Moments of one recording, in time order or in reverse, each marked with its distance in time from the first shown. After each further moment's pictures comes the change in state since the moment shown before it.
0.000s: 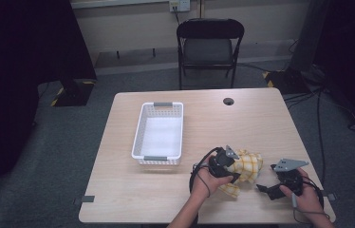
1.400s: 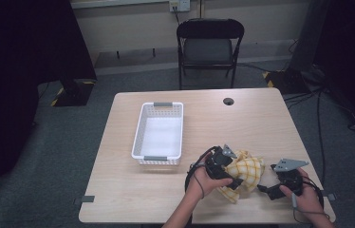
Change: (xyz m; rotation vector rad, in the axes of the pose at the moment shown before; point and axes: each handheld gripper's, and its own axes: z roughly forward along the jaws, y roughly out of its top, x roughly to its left) left arm 0.000 0.001 -0.019 -0.036 -0.057 -0.014; right arm 0.000 0.000 0.000 0.000 0.000 0.000
